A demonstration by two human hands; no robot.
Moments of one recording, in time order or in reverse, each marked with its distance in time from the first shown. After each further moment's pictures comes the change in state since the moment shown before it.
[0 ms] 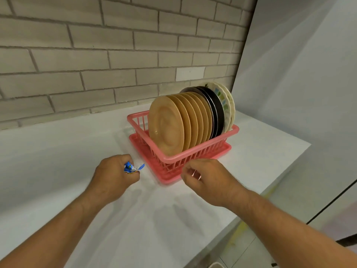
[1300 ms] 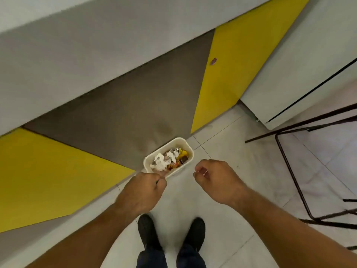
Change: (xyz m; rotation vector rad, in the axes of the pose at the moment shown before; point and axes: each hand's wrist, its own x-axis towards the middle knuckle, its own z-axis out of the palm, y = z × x) left_hand -0.310 -0.013 0.446 0.262 -0.637 -0.102; right_hand -0.346 0.329 0.176 0.187 -0.436 0.586
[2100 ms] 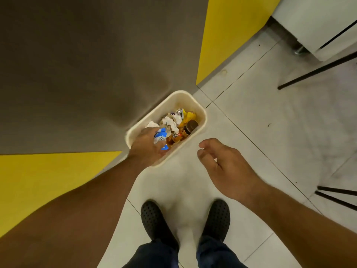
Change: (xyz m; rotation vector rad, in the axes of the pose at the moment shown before) left_hand 0.187 -0.154 0.227 -0.141 -0.094 -0.174; right_hand 0.110 0.122 0.179 0.341 0.000 0.157
